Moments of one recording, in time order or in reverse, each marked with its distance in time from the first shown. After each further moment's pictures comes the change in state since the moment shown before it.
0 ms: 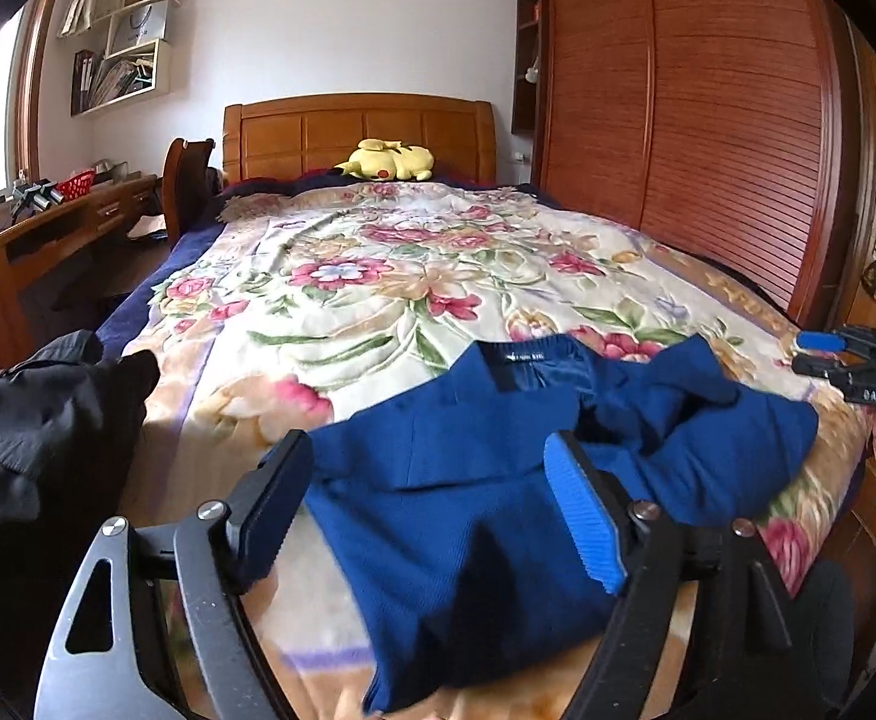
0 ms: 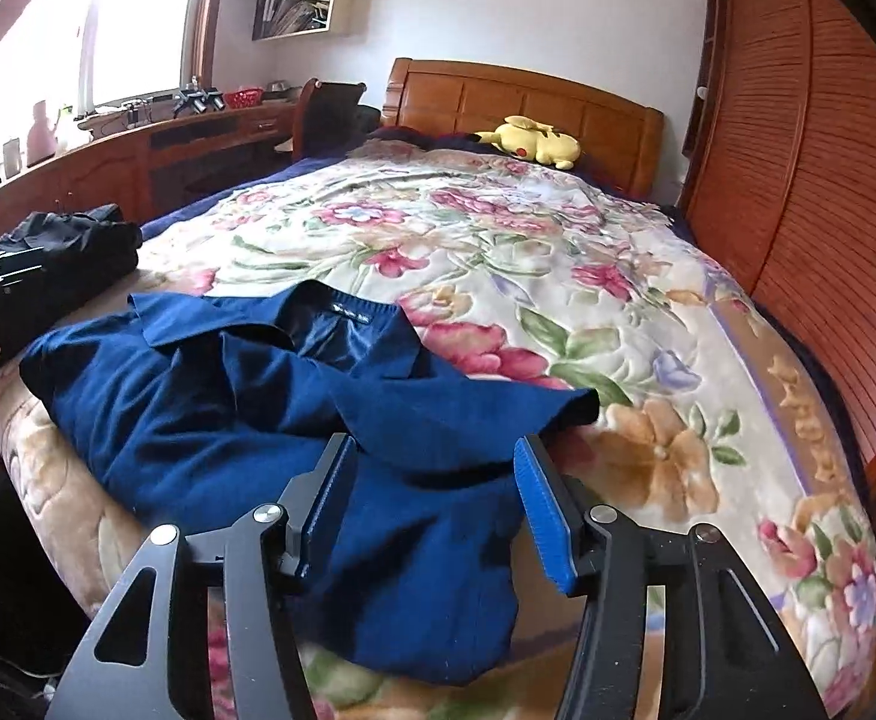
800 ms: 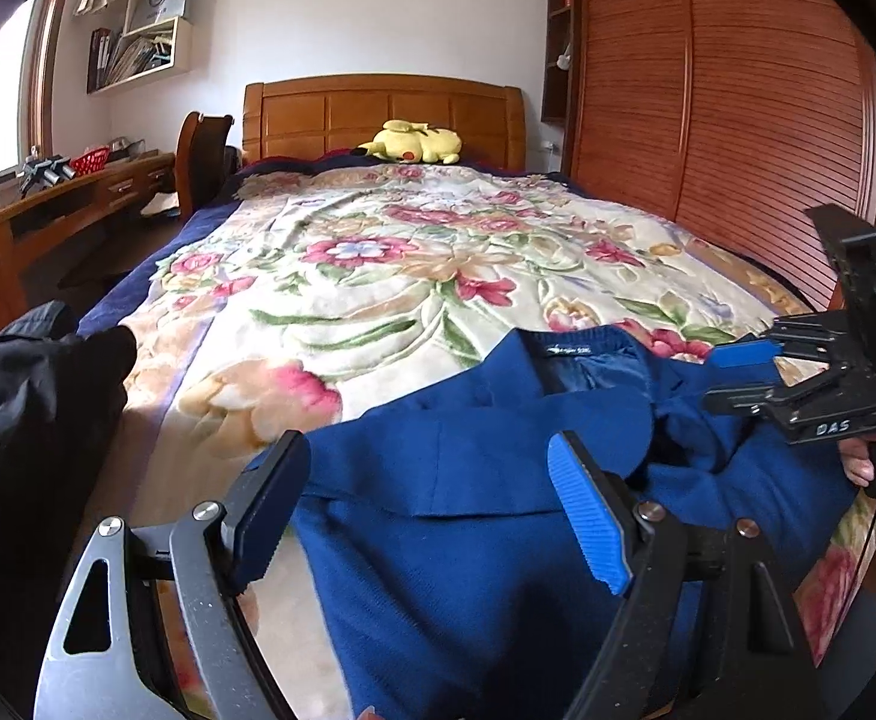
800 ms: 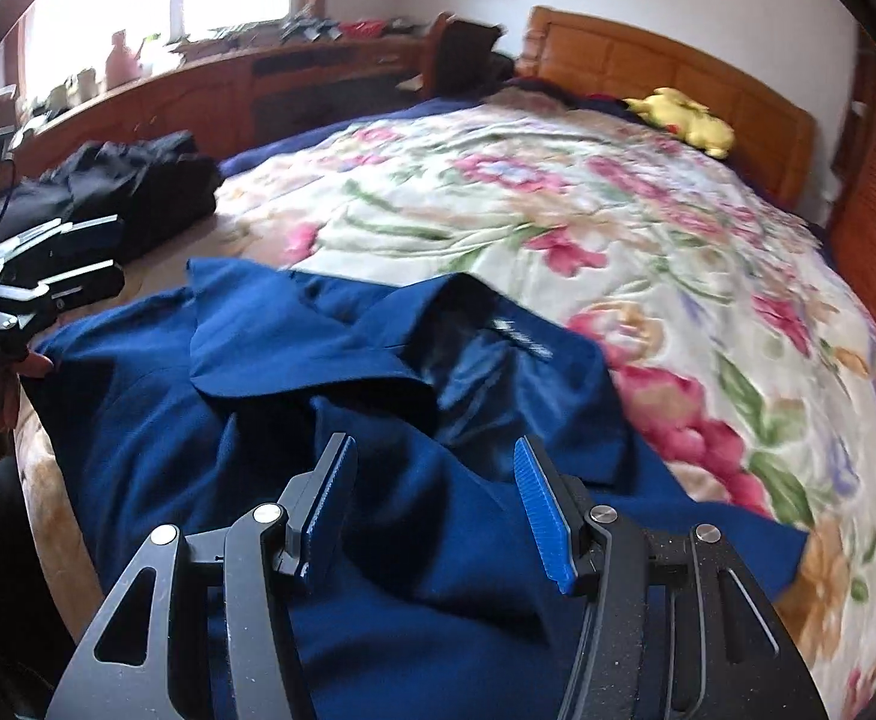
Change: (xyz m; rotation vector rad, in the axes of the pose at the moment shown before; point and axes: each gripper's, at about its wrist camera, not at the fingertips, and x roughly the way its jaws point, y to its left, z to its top) left arm 0.061 0.014 -0.012 -0.040 0.031 0.050; right arm 0.147 0.064 0.066 -0.181 0.142 0.271
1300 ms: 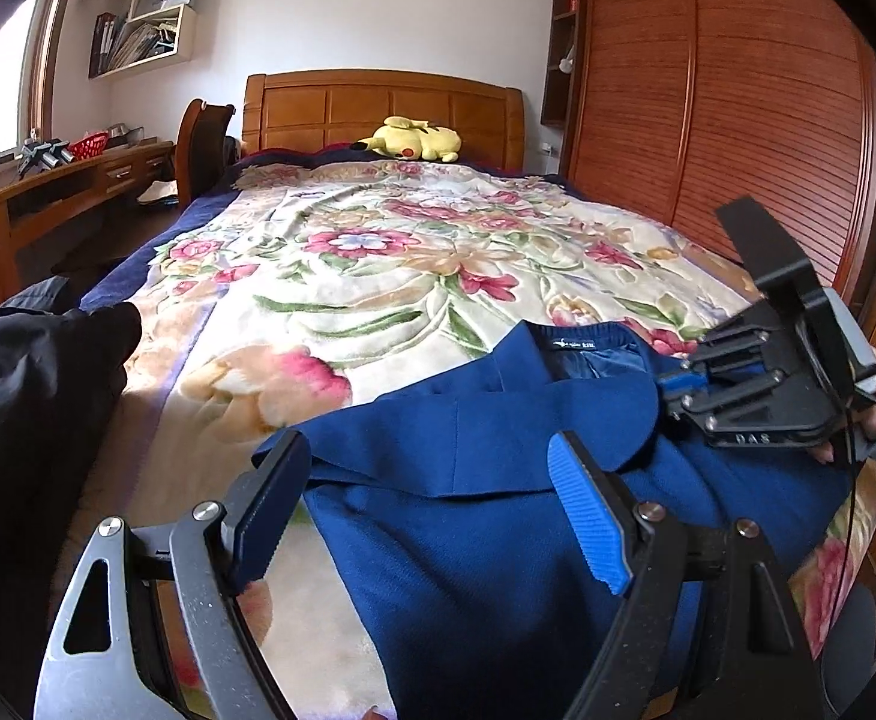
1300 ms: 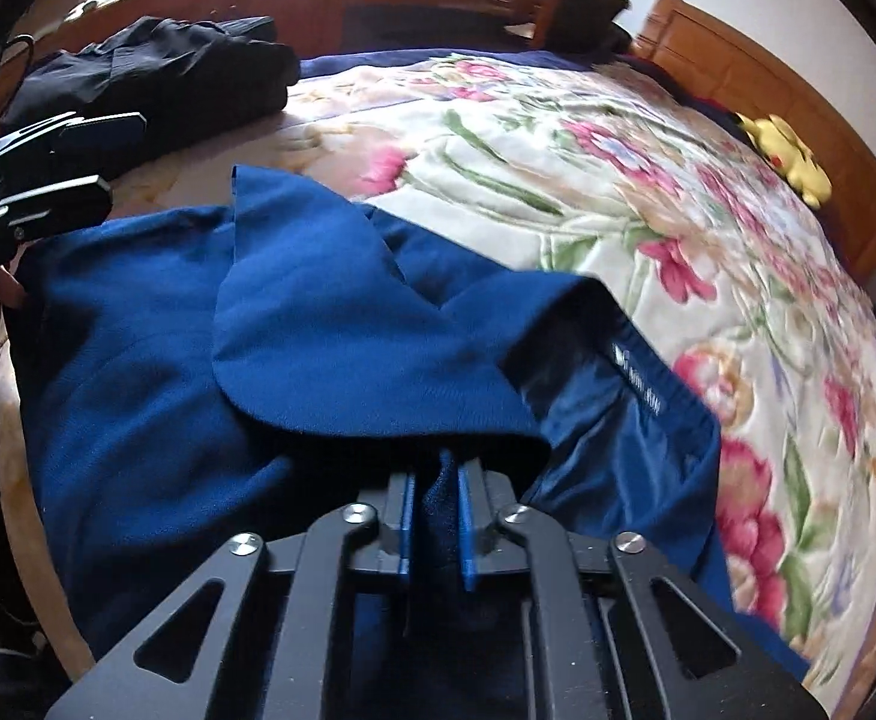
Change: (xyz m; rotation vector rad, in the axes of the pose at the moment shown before) left arm 0.000 0.015 -0.008 -0.030 -0.002 -0.030; right arm 0.078 0.029 0.049 -0.258 0.146 0.063
